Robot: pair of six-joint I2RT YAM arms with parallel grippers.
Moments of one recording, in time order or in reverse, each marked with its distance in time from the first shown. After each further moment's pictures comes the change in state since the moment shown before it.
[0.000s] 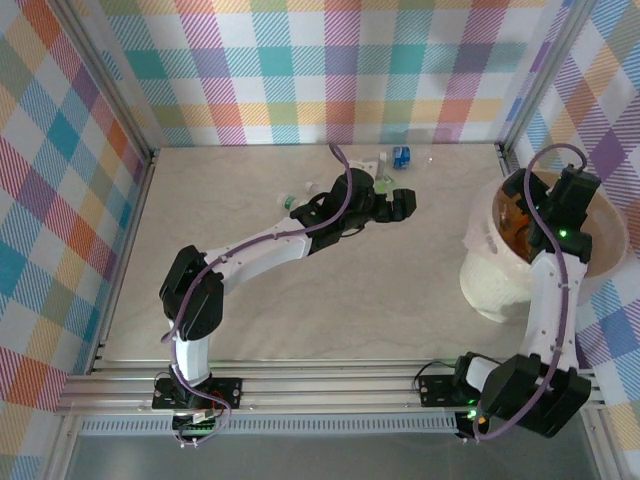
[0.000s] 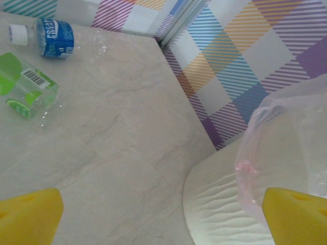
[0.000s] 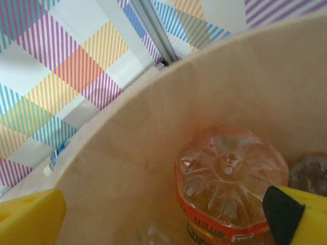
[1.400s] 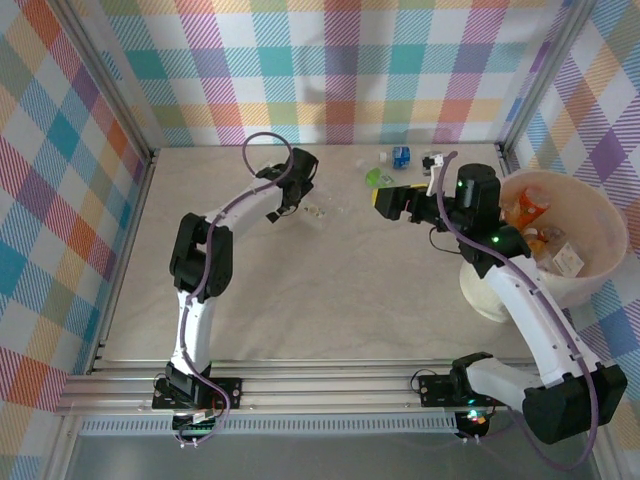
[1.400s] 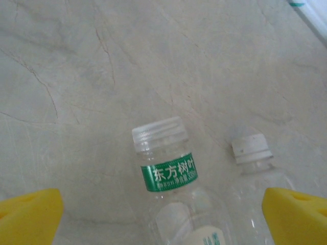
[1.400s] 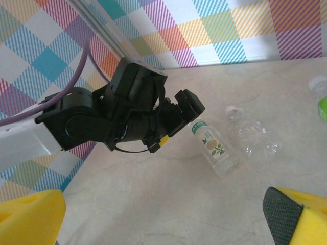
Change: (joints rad) left arm 0.401 0.276 0.210 -0.602 -0.382 -0.536; right arm 0.685 -0.049 -0.050 0.167 -0.434 -0.031
